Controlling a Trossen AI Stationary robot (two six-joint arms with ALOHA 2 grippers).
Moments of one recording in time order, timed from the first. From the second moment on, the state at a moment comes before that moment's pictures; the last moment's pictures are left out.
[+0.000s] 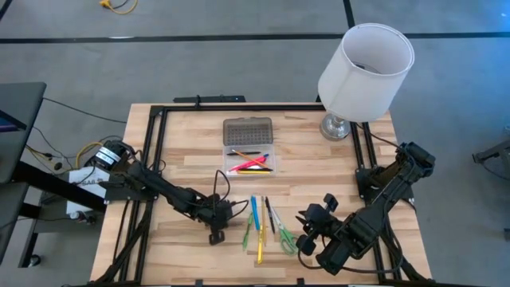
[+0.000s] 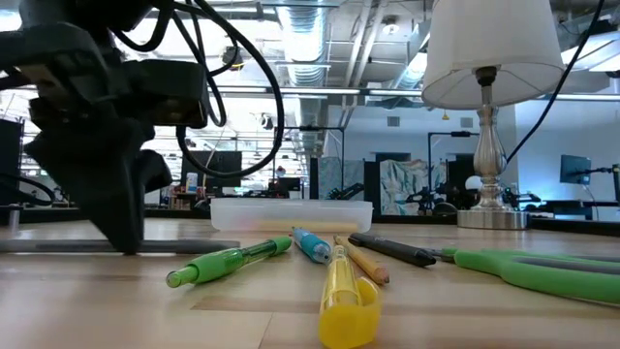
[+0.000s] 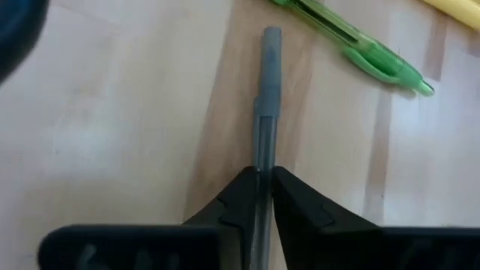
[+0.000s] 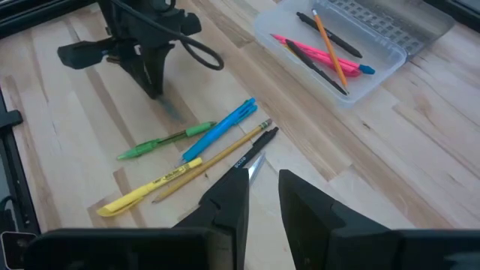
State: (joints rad) left arm -0.47 1.73 0.77 -0.17 0.00 -0.74; right arm 0.81 1.69 1.45 -1.12 0.79 1.30
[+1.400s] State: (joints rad) left arm -0.50 1.75 0.87 -0.30 -0.11 -0.48; right arm 0.77 1.69 1.45 -1.11 0.79 1.28
